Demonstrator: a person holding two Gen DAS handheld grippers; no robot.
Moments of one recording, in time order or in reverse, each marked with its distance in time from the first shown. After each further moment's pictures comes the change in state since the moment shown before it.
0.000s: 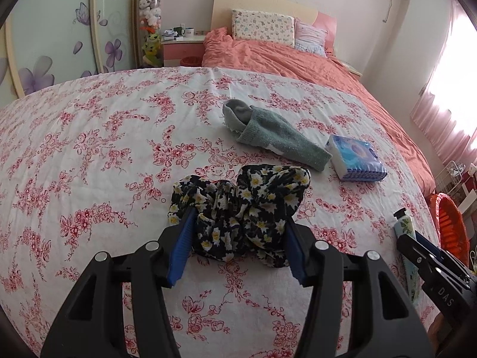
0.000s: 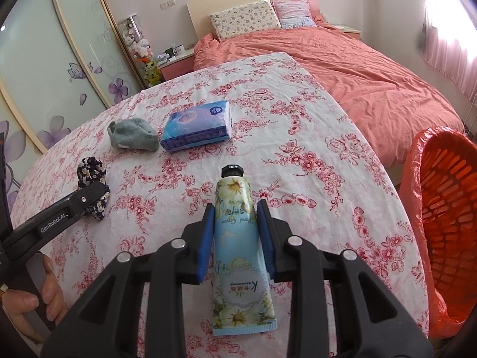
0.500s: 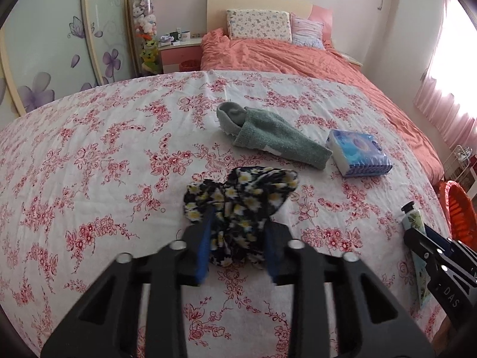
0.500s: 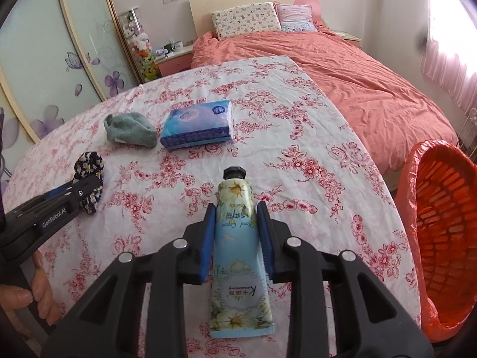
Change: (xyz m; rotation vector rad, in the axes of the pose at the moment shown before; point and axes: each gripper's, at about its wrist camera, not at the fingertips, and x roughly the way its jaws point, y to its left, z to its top) left arm 0.003 -0.009 0.004 0.074 -0.003 0.043; right arm 0.001 0.006 0.002 -0.028 -0.003 -0.028
